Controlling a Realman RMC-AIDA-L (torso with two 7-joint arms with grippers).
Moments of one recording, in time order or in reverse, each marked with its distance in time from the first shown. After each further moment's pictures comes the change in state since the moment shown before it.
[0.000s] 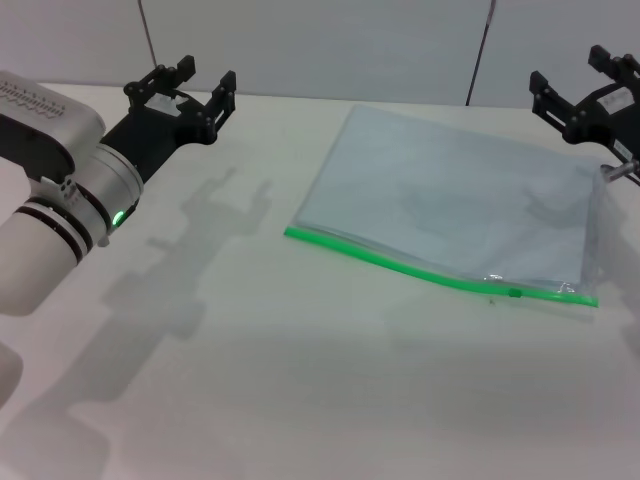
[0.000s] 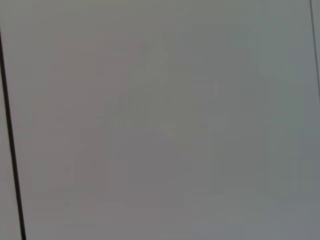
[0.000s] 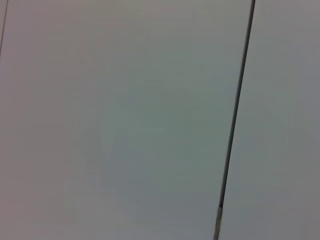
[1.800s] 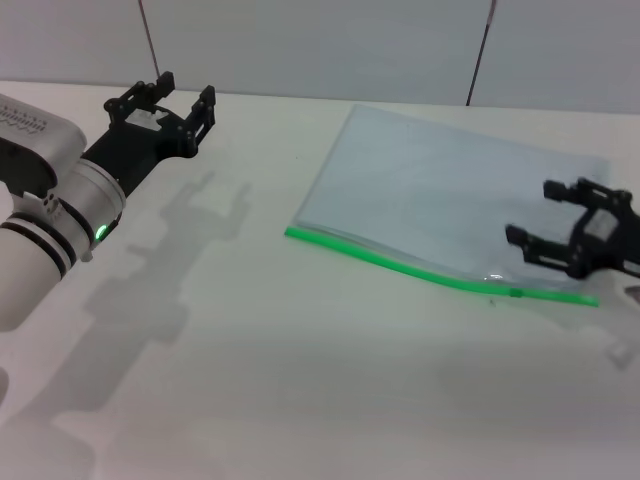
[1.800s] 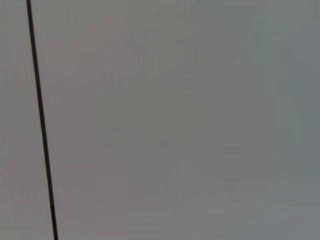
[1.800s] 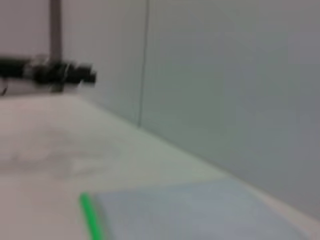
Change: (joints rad) left arm 0.034 0.005 0.000 0.001 -0.012 0.009 0.000; right arm -0.080 -0.138 -0.017 -0.020 -0.626 0.175 0.397
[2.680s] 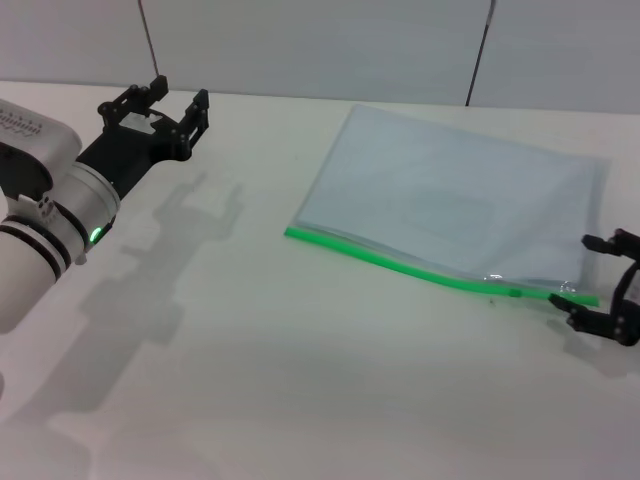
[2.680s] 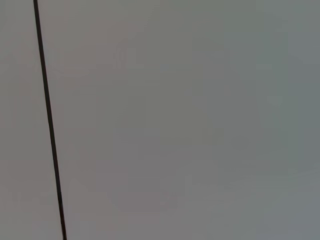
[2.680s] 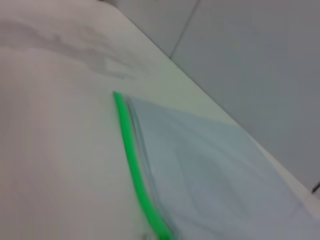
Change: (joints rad) left arm 0.002 0.004 0.000 0.011 -0.007 0.002 0.007; right arm -0.325 0.138 0.333 -0.577 -0.695 -0.031 0.036
